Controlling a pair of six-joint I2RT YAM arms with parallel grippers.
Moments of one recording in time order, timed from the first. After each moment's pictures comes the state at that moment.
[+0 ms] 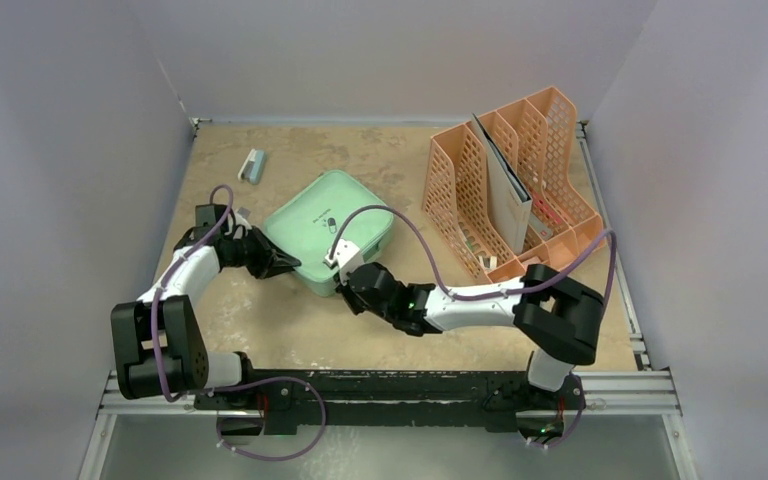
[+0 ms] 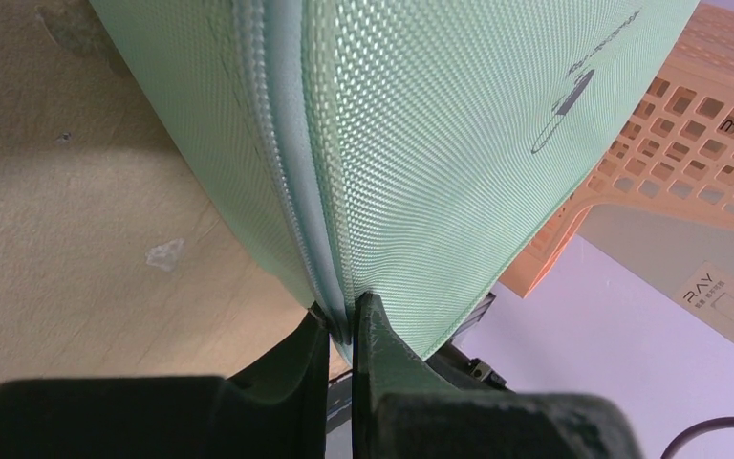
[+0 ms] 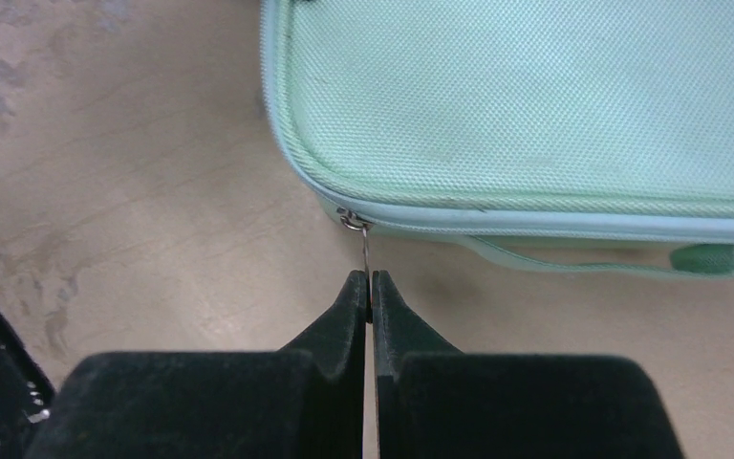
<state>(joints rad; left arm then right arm) 0.16 1.34 0.71 -0.48 0.66 -0.68 1.19 1.72 0.92 0.25 0.29 0.19</state>
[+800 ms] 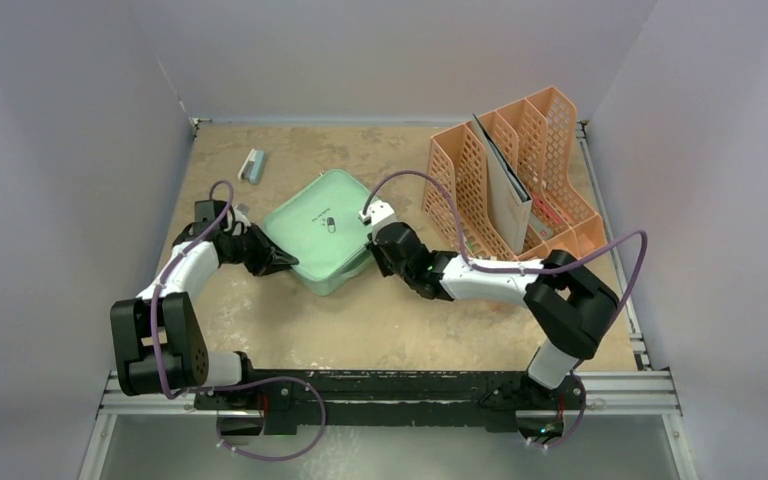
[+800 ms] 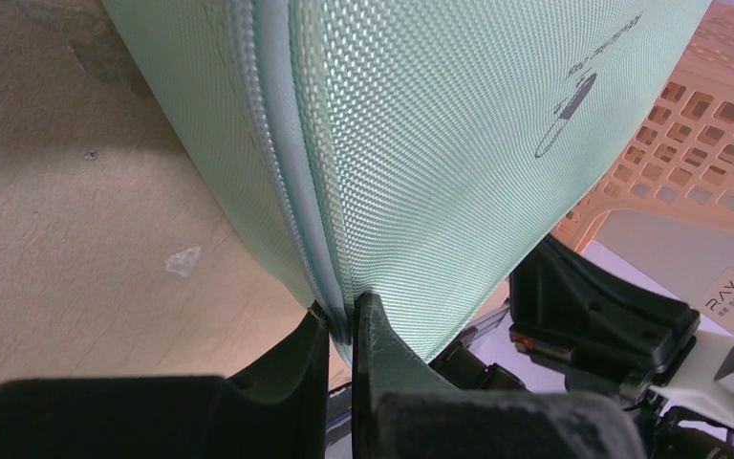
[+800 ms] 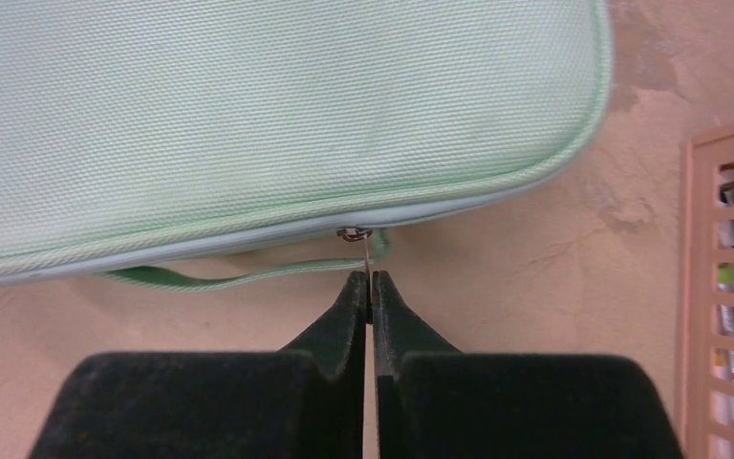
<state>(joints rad) 0.16 1.36 0.75 -0.52 0.64 -0.64 0.95 1.67 0.93 0.13 0.30 0.15</state>
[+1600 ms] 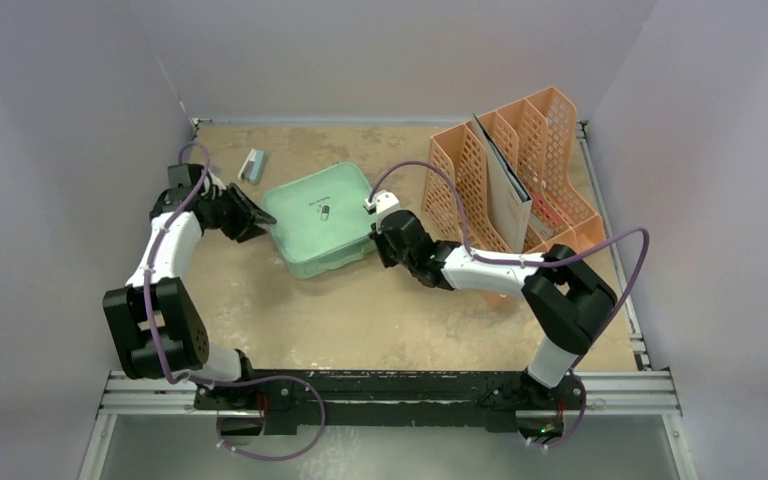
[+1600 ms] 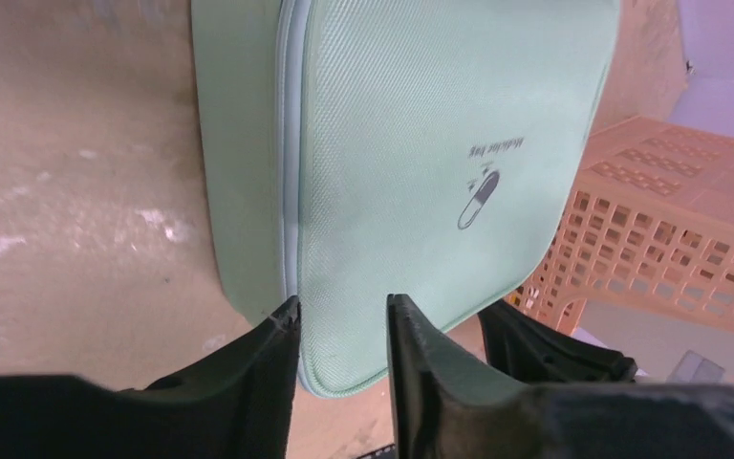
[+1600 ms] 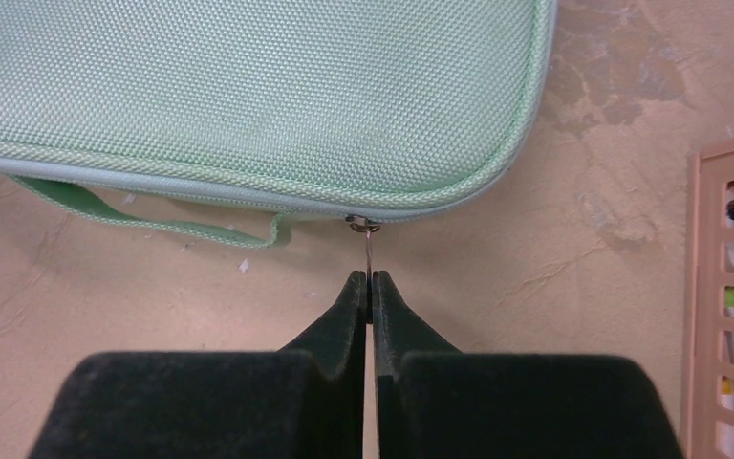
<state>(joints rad) 0.23 1.45 1.01 -0.59 0.55 -0.59 0.86 1.70 0.98 0.10 0.23 0.17</state>
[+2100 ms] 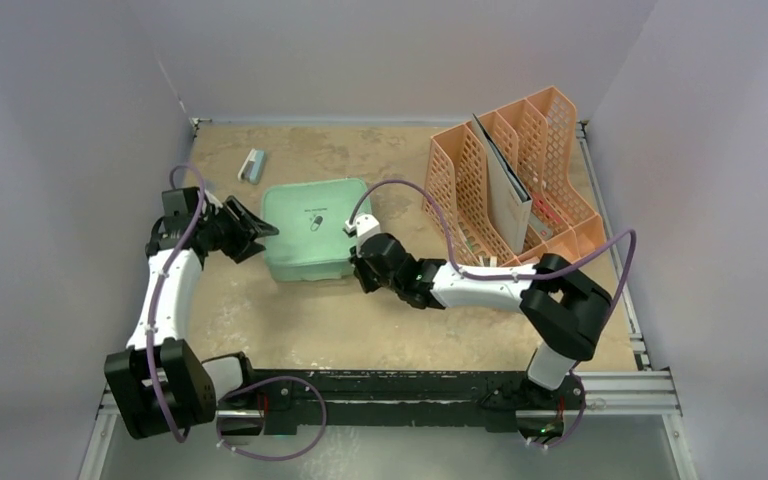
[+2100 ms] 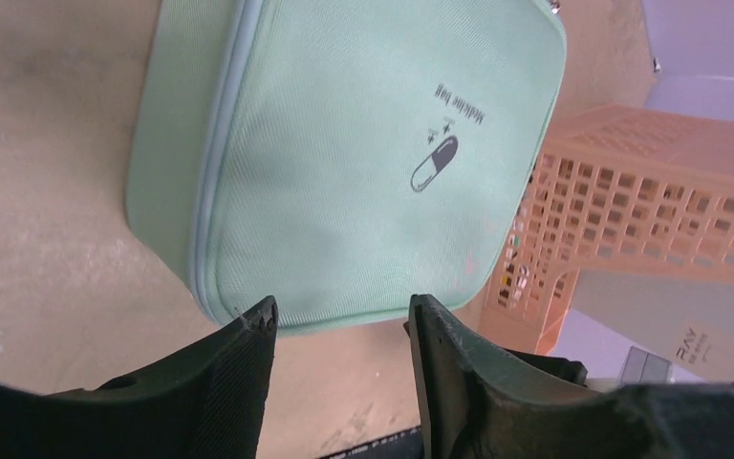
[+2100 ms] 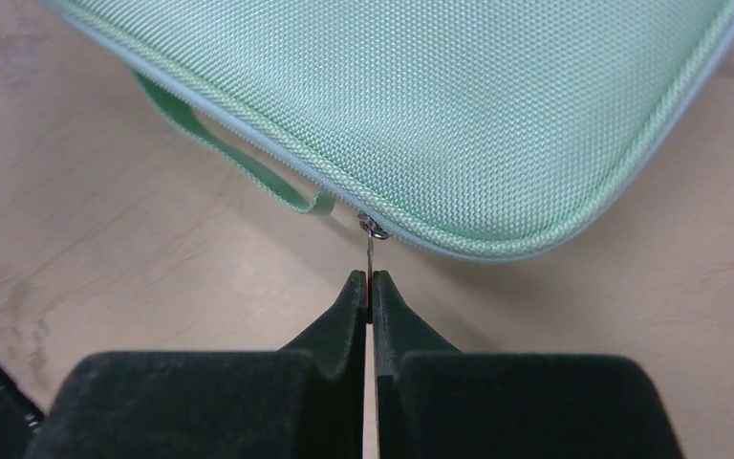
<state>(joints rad) 0.24 1.19 0.90 -0.58 0.52 -0.64 1.01 1.69 0.97 0.09 0.19 0.31</state>
